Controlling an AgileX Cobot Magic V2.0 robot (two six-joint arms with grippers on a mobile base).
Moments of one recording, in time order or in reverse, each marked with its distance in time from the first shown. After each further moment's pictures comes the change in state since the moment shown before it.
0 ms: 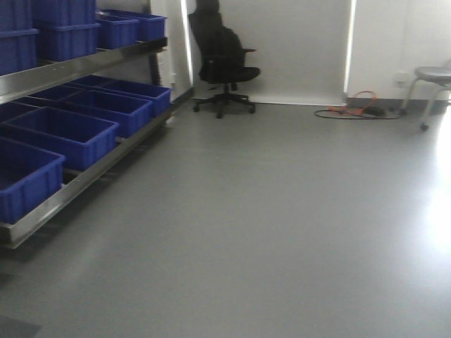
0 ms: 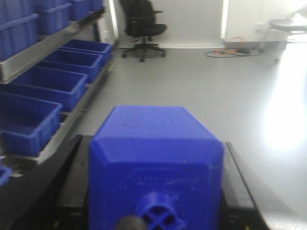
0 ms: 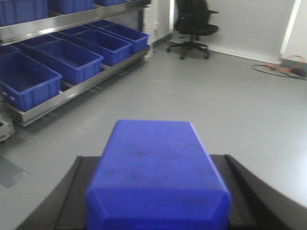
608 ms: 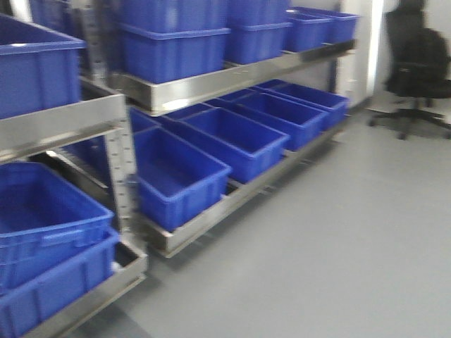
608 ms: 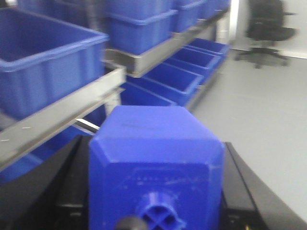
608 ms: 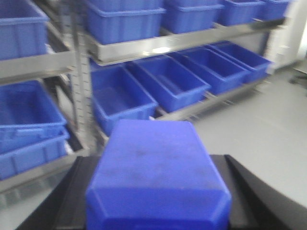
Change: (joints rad) left arm 0.000 0.000 0.000 0.000 0.000 0.000; right arm 0.000 0.000 0.000 0.000 0.000 0.000
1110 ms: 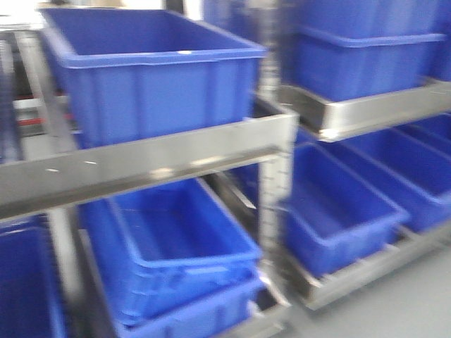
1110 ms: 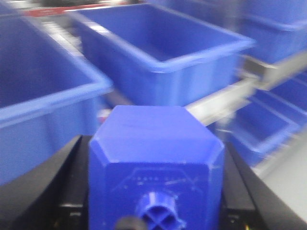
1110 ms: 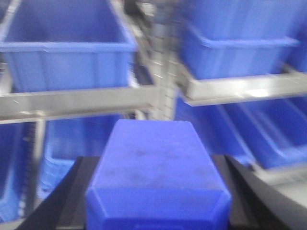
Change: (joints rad) left arm 0.000 0.000 0.000 0.000 0.000 0.000; right arm 0.000 0.000 0.000 0.000 0.000 0.000
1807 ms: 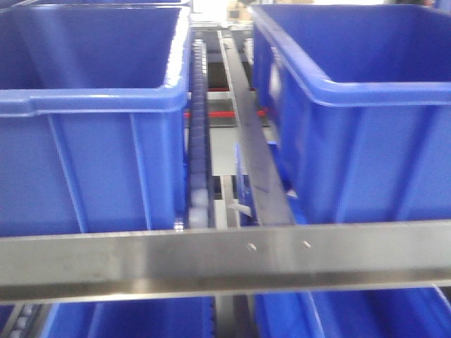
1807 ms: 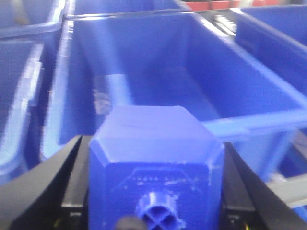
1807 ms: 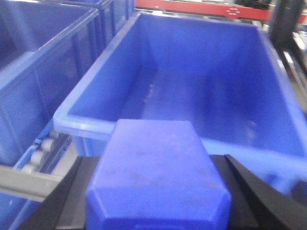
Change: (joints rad) left arm 0.000 -0.002 0.000 0.000 0.000 0.000; right arm 0.000 0.000 0.000 0.000 0.000 0.000
